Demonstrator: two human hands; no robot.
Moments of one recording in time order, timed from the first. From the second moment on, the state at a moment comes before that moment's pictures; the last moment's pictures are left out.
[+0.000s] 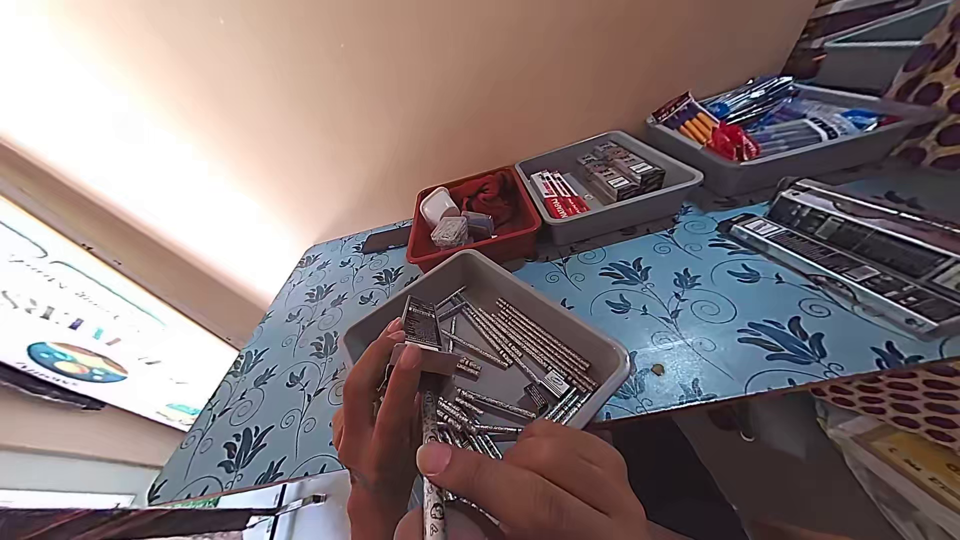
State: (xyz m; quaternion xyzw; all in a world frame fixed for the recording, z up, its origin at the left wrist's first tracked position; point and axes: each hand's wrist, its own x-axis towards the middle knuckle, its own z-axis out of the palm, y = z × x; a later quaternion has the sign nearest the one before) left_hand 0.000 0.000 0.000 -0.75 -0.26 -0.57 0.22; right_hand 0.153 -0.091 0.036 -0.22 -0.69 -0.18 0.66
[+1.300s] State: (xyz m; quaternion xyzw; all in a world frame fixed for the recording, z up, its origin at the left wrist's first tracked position) left_hand 0.009 -0.007 0.009 -0.73 -0.25 -0.60 0.18; right_hand 0.215 -0.010 0.051 -0.56 -0.80 0.19 0.02
